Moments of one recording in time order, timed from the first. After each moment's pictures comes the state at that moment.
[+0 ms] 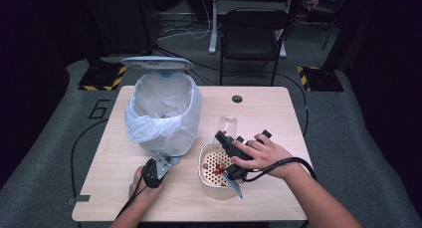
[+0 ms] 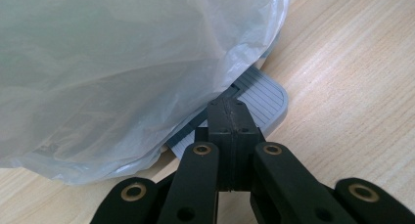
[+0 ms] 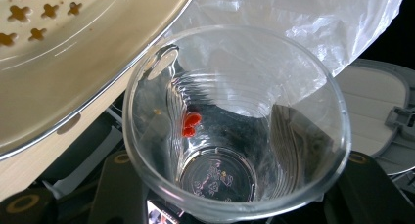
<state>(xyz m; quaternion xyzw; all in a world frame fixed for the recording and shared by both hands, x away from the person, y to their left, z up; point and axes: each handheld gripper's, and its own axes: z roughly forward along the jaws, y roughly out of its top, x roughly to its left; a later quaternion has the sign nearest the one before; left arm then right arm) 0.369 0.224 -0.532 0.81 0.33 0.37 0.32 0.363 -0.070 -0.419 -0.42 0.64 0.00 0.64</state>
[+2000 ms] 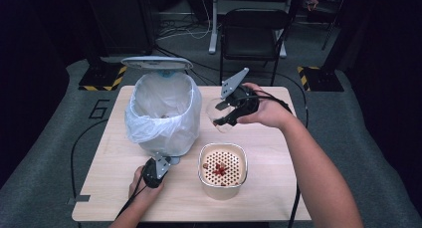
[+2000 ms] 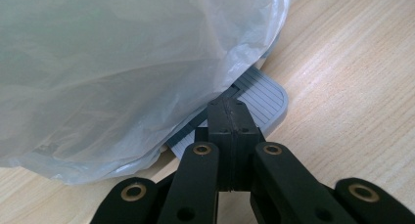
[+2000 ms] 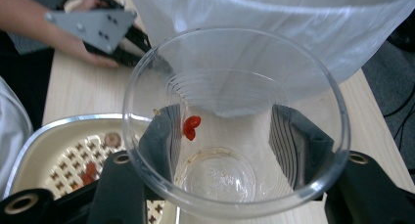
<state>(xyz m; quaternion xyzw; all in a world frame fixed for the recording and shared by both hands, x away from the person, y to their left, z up) 0.370 0.225 -0.530 0.81 0.33 0.36 0.32 0.481 -0.065 -0.279 0.04 0.93 0.34 0.09</state>
